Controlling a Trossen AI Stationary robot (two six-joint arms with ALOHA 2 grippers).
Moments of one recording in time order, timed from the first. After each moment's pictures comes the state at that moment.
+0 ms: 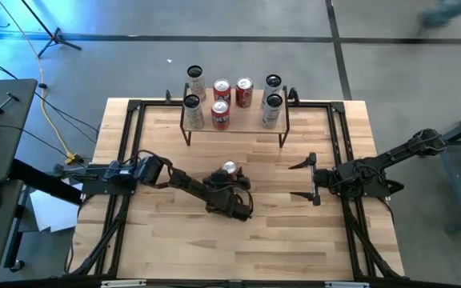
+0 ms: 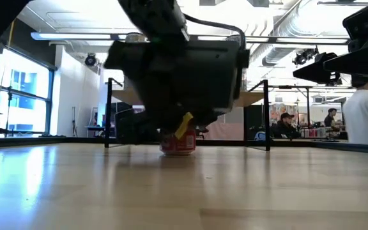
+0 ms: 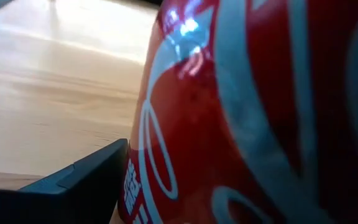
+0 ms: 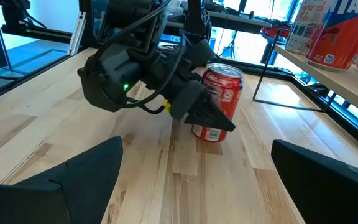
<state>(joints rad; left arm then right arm) -0.28 2.37 1.61 -0.92 -1.19 -2.07 0.37 0.43 0.01 0.26 0.34 -0.10</state>
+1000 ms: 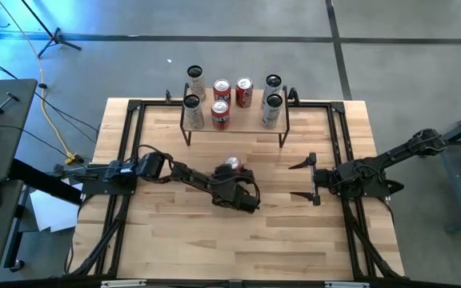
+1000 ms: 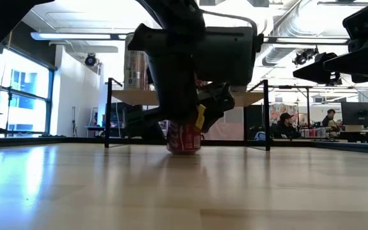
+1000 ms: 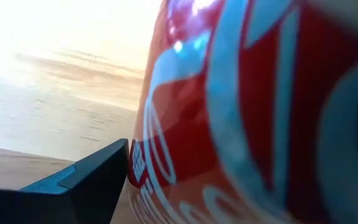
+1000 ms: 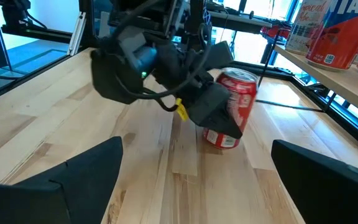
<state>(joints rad) -0.21 2.37 1.74 -1.02 -0.99 -2.07 0.37 0.43 0.01 0.26 0.34 -0.11</state>
